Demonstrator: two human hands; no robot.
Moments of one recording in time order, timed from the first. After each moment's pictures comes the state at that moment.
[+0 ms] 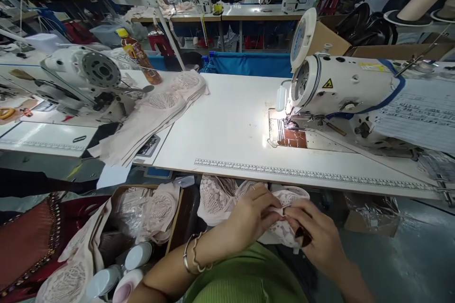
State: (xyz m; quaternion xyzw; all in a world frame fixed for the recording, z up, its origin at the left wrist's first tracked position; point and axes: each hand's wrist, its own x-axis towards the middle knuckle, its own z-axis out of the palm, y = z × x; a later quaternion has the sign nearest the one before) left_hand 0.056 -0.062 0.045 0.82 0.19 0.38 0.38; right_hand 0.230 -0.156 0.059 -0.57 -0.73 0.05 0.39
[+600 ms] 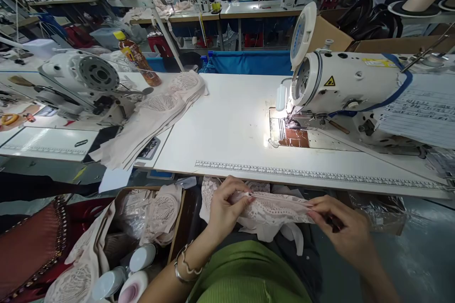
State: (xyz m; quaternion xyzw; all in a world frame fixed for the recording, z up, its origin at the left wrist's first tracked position) left_hand 0.023 -0.044 0.033 0.66 0.35 0.45 0.49; right_hand 0.274 -0.162 0.058 -0.61 -0.64 0.15 0.44
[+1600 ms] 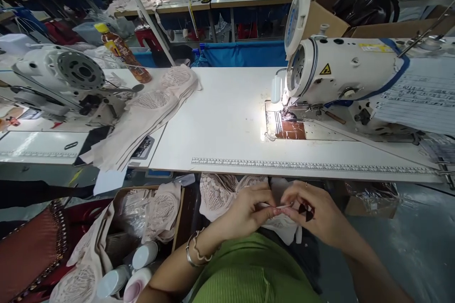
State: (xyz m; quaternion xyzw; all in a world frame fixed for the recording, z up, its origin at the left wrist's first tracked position) left_hand 0.051 -0.049 0.049 0.75 0.18 0.25 0.59; right_hand 0.249 -0.136 0.075 -0.57 -0.67 0.33 0.35
